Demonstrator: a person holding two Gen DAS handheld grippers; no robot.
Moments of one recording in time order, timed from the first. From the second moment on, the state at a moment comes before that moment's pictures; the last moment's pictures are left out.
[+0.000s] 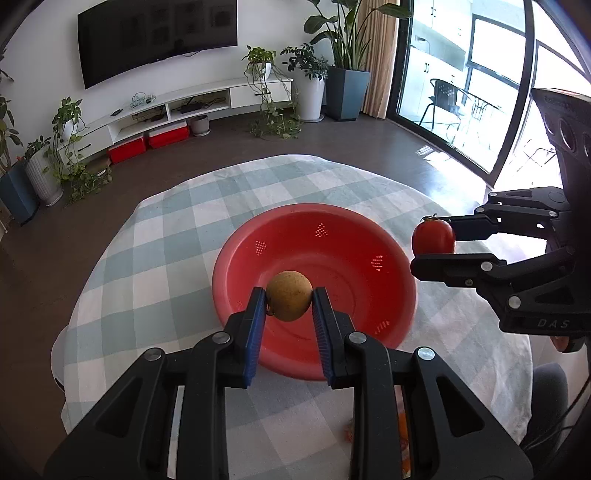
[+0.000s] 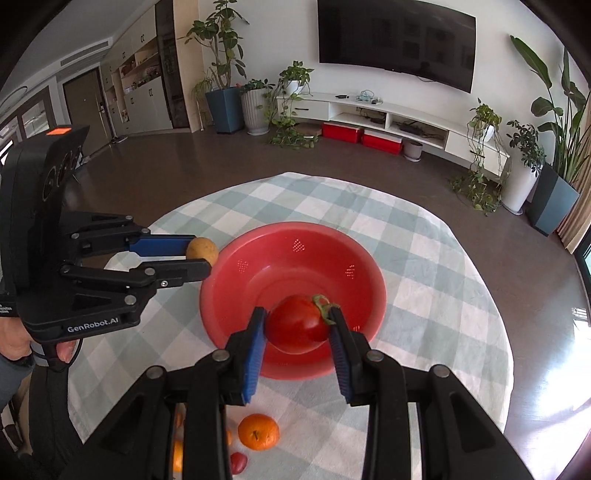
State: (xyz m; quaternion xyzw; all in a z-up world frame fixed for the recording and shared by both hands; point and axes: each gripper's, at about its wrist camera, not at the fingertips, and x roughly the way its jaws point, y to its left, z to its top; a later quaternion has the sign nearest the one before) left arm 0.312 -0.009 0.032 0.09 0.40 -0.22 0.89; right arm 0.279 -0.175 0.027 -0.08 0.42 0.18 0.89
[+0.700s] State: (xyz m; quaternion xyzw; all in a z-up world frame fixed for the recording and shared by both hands) left arm 0.379 -0.049 -0.060 0.14 0.47 -0.21 0.84; right arm 0.336 -0.161 -0.051 -0.12 0.51 0.17 0.83
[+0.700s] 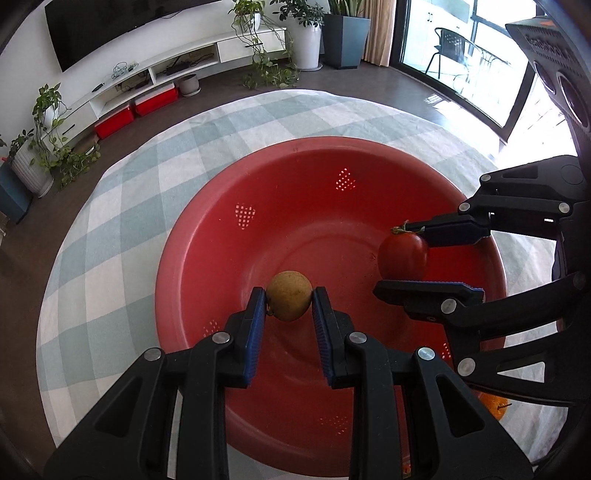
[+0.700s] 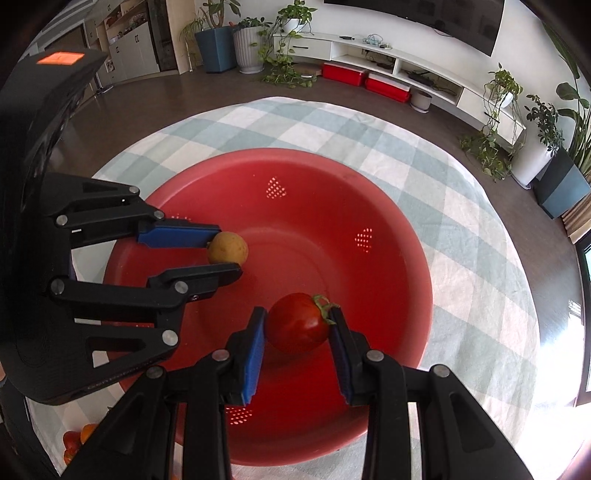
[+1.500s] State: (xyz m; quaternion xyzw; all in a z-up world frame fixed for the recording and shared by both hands) left arm 0.360 -0.030 -0.021 0.11 0.42 -0.19 0.88; right arm 0.323 -0.170 -0.023 -0.12 0.47 0.15 0.86
